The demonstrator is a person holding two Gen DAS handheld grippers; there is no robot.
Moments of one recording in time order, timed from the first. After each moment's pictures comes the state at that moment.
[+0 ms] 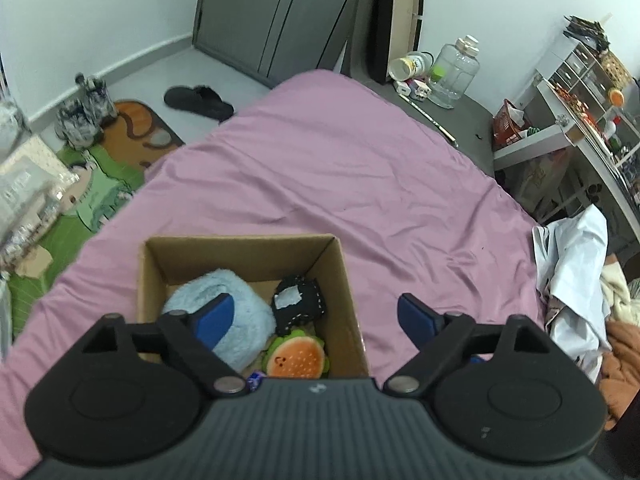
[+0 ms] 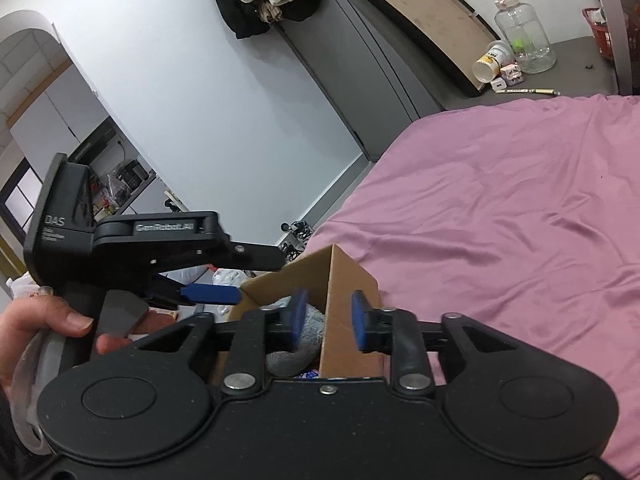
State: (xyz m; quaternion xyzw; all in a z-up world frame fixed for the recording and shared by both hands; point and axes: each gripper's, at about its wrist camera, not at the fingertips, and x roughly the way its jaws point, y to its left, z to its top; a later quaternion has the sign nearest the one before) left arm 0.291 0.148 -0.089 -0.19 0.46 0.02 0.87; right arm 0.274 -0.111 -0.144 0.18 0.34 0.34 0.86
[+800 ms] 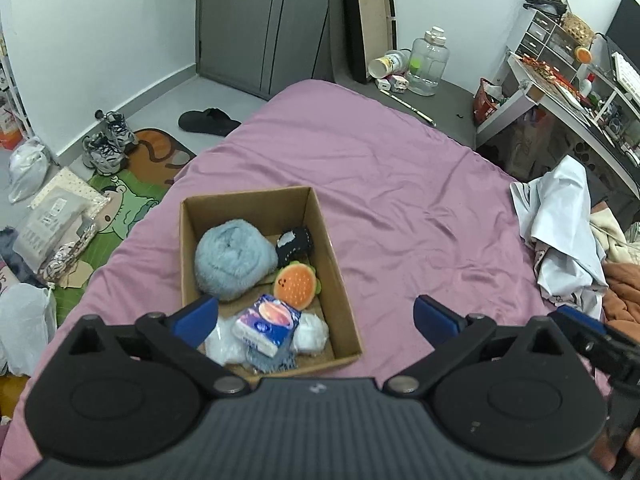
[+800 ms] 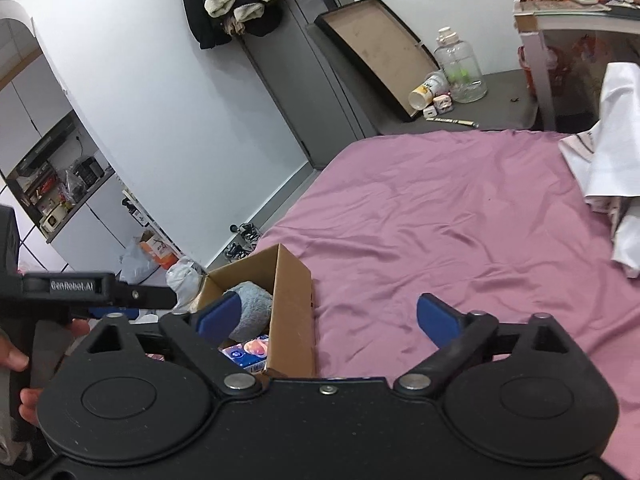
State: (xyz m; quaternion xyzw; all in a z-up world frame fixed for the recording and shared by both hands) left arm 0.189 0.096 -0.030 -0.12 0.45 0.03 0.88; right arm 0.211 -0.192 -0.084 0.14 0.35 0.26 0.89
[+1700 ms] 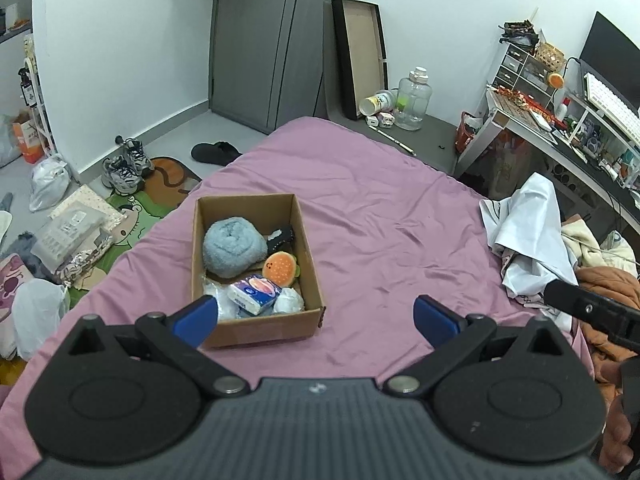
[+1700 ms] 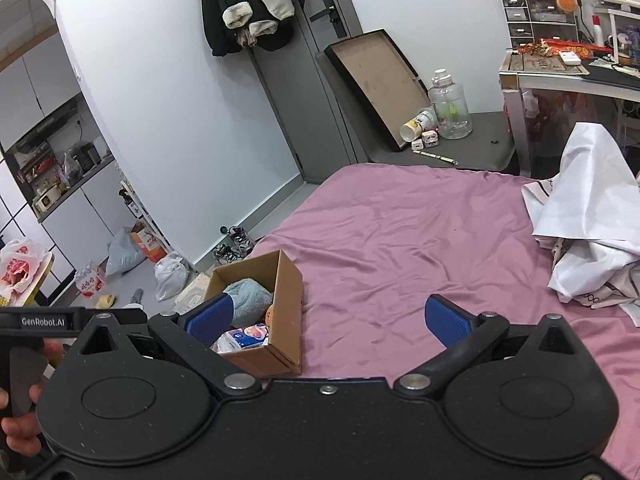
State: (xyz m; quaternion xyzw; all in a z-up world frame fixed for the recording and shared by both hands) left arm 0.089 0.048 0.018 -0.12 0.39 0.06 0.91; right arm 0.155 -0.224 -0.026 0.09 0.33 0.25 0.91
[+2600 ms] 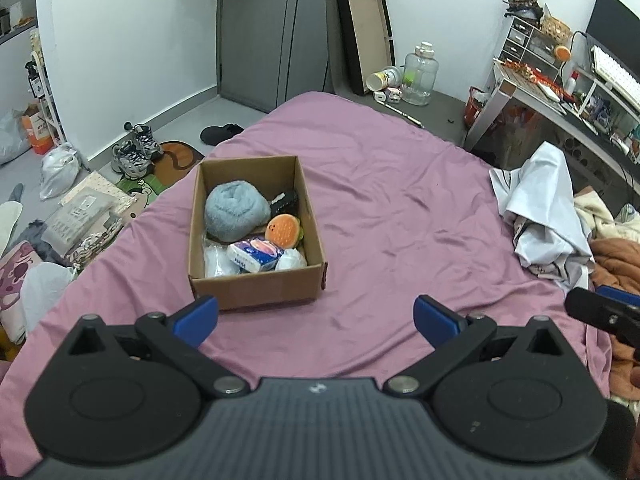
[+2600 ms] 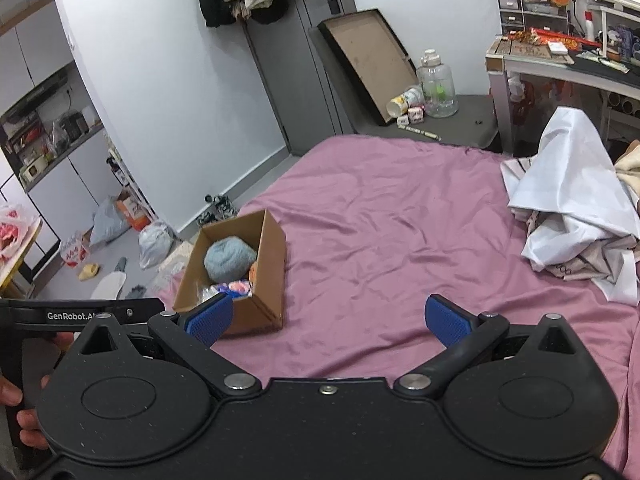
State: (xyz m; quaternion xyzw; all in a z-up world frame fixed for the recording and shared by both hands) left arm 0.073 0.026 -0.013 -0.10 0.42 0.07 0.90; right arm 0.125 -0.232 -0.037 0.05 0.36 0.23 0.90
